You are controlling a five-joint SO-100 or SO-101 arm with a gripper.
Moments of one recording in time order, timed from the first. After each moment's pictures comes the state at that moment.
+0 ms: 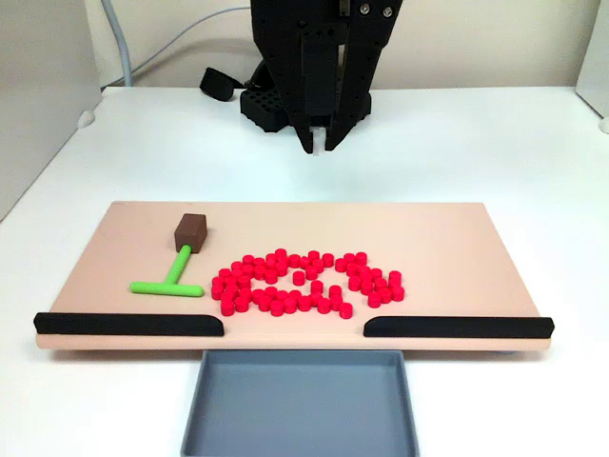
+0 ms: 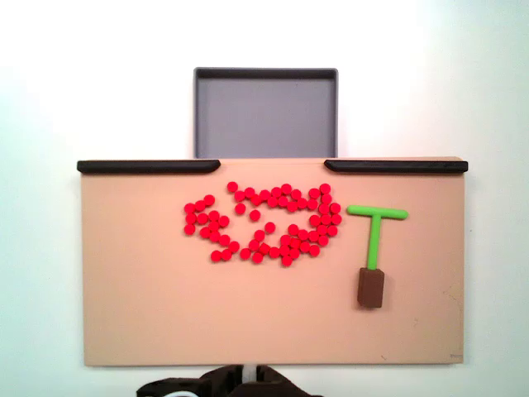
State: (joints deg) arm -2.9 99.1 105.0 83.5 -84.0
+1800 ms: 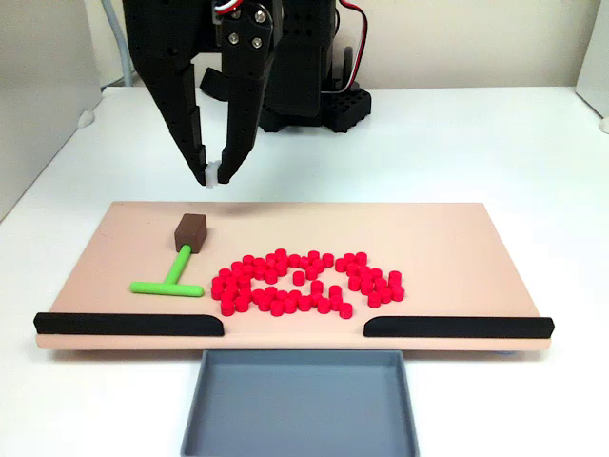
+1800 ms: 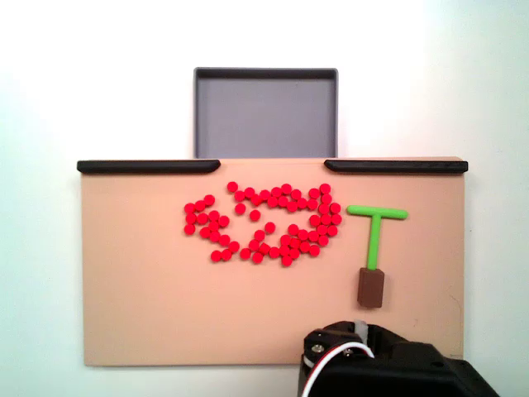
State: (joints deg) arm 14.1 93.6 103.5 74.7 -94.9
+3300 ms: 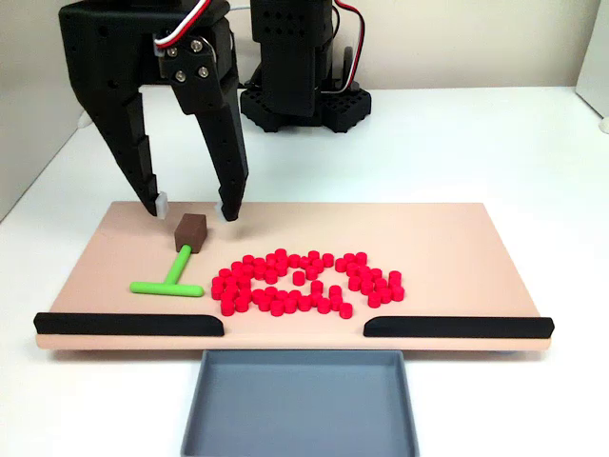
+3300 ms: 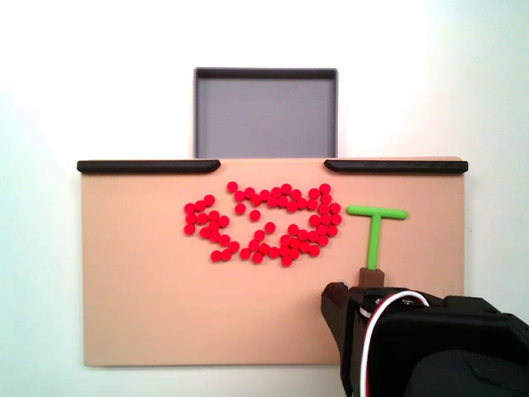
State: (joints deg) arm 18.8 83.2 95.1 72.8 -101.2
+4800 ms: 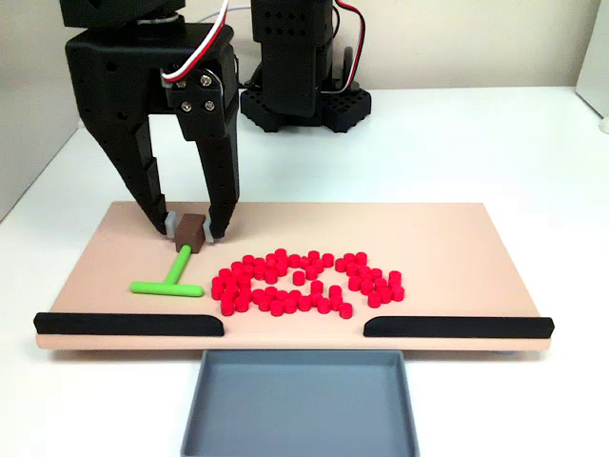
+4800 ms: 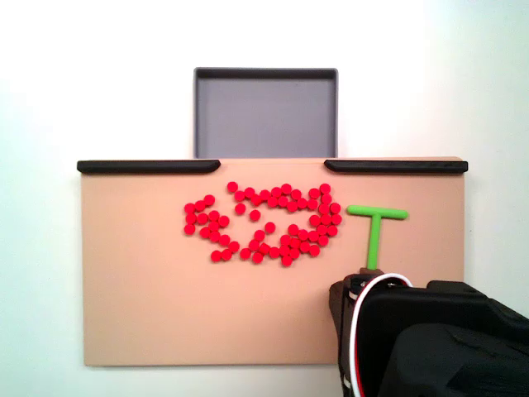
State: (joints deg) arm 18.0 78.5 93.3 72.8 -101.2
